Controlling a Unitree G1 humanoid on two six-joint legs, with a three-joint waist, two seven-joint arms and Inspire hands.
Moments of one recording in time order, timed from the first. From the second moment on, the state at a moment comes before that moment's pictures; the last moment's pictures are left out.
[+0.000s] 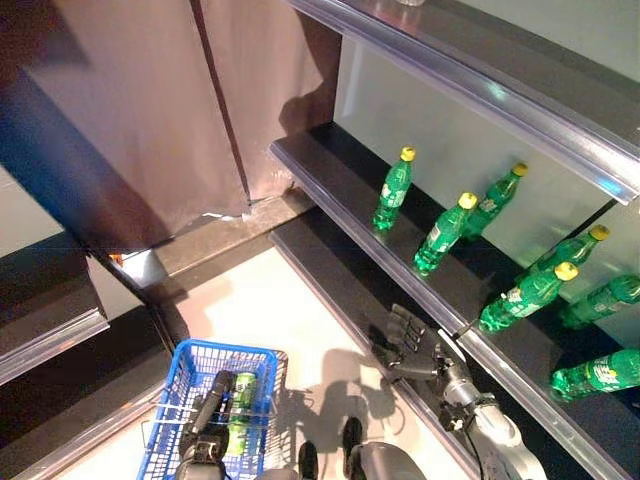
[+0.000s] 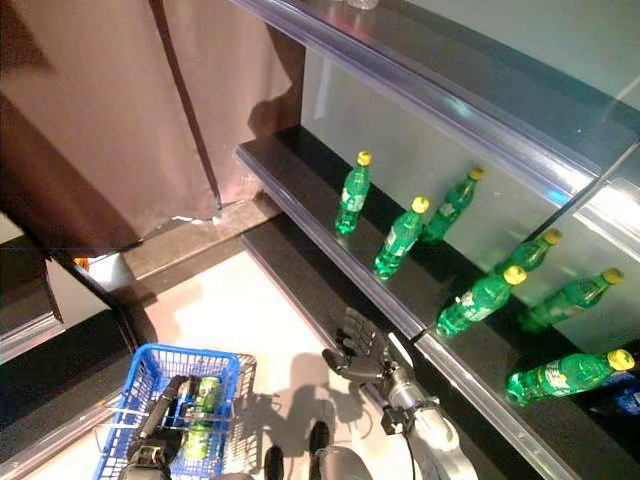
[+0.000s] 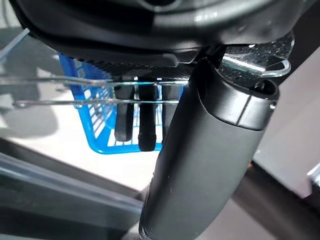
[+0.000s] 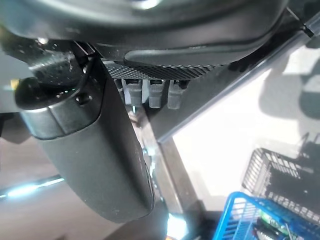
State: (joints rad) left arm 0.12 0.12 0.09 0.75 -1.32 -0.18 0.03; right arm 0.13 -0.33 0.16 0.23 0.42 -0.09 0.20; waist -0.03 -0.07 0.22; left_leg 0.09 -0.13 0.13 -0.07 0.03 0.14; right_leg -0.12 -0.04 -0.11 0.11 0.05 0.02
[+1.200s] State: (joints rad) left arm 0.12 0.10 0.06 0.75 -1.35 -0.20 0.03; right arm 0.15 -0.43 0.13 0.06 0.33 -0.17 0.15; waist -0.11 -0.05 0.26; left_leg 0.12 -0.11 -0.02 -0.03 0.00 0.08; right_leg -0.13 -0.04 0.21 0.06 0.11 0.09
